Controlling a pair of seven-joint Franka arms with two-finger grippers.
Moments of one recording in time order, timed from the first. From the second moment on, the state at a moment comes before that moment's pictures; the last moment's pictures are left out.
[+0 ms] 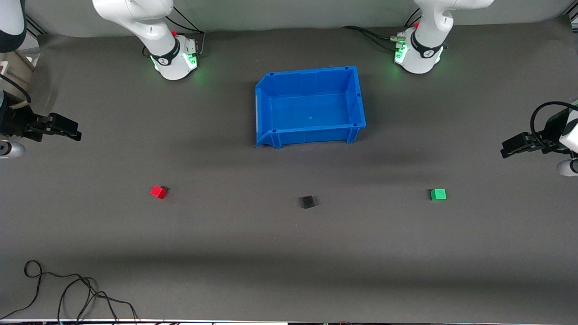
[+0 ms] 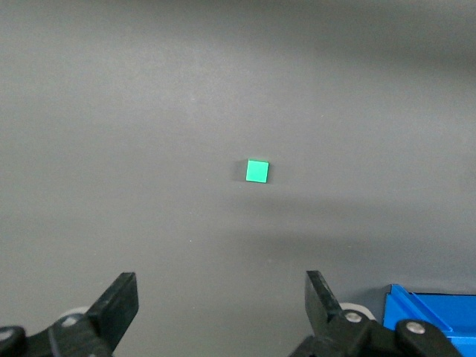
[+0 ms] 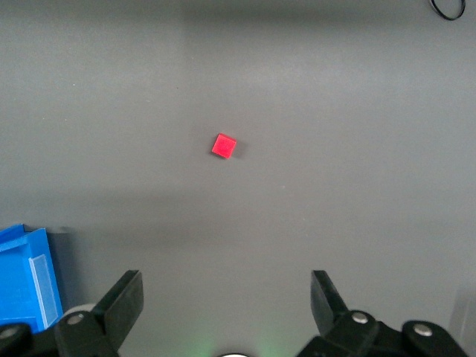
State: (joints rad) left arm -0.13 0.09 0.17 -1.60 -0.01 1.68 -0.06; right arm 0.04 0.07 -0.05 -1.49 -0.03 1.48 0.00
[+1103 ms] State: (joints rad) left arm -0.09 0.15 0.18 -1.60 -0.02 1.70 -0.17; right arm 0.04 0.15 -0.05 -1.48 -0.03 1.49 0.00
